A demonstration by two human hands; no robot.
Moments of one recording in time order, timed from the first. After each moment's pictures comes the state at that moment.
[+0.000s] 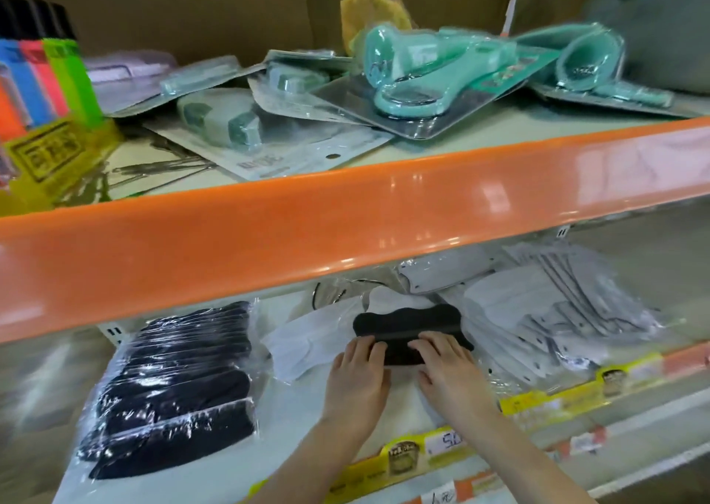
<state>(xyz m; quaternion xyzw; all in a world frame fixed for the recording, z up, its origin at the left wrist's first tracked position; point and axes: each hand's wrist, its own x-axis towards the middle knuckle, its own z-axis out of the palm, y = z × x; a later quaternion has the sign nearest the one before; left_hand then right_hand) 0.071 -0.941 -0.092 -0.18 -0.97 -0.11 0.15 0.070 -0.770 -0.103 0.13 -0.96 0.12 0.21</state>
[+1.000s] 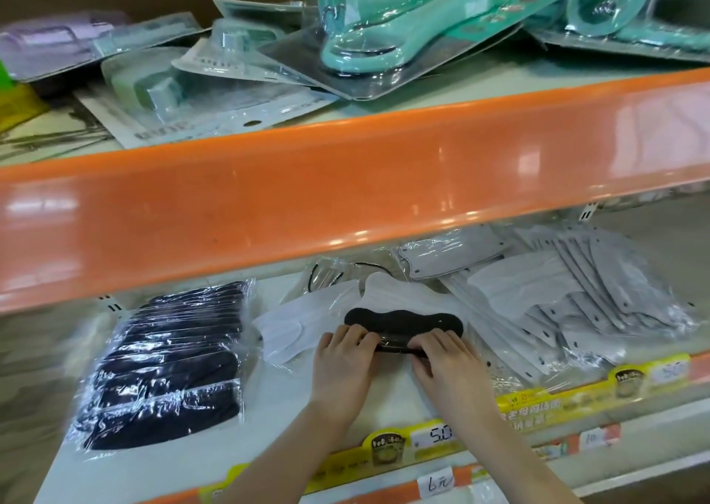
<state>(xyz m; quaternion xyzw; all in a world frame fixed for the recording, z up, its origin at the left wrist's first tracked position) 0.058 -0.938 -0.106 -0.17 -0.95 -0.13 0.24 0.074 -0.760 -0.106 0.14 -0.94 0.18 0.27</state>
